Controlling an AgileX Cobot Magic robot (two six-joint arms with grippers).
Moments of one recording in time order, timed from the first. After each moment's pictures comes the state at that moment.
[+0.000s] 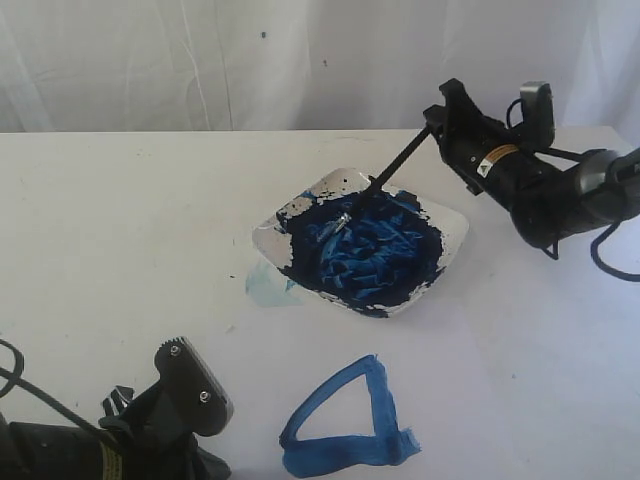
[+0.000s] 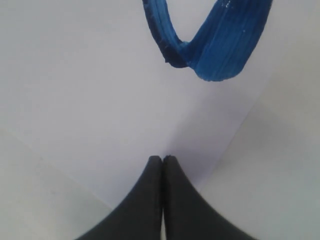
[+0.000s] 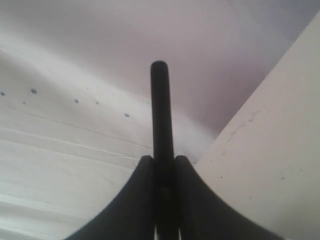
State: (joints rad) left arm -0.96 1.52 -0.36 -0.11 -0.14 0.11; right arm 0.28 2.22 -1.25 -0.28 -0.86 1.35
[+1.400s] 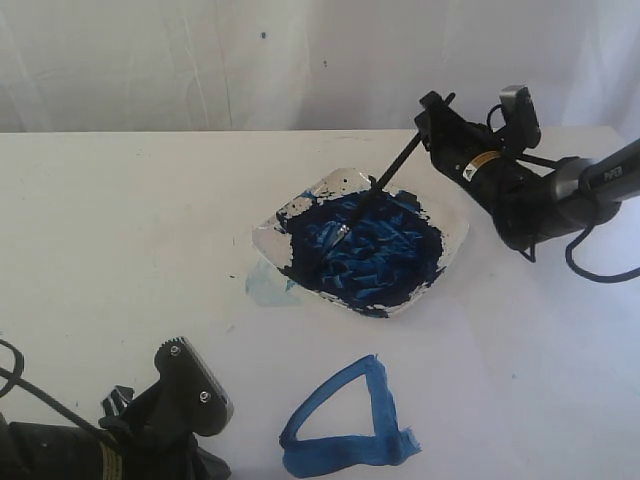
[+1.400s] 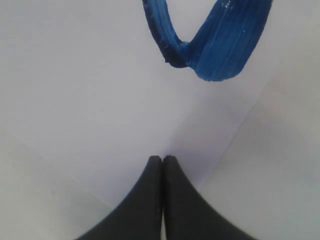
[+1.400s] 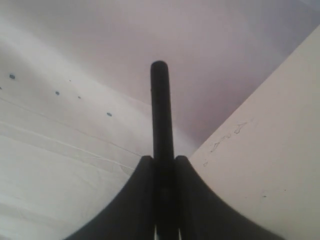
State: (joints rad) left arm -0.96 1.52 -0.36 -0.11 -0.14 0.11; right arm 0.30 2.29 -1.31 -0.21 -0.85 1.18
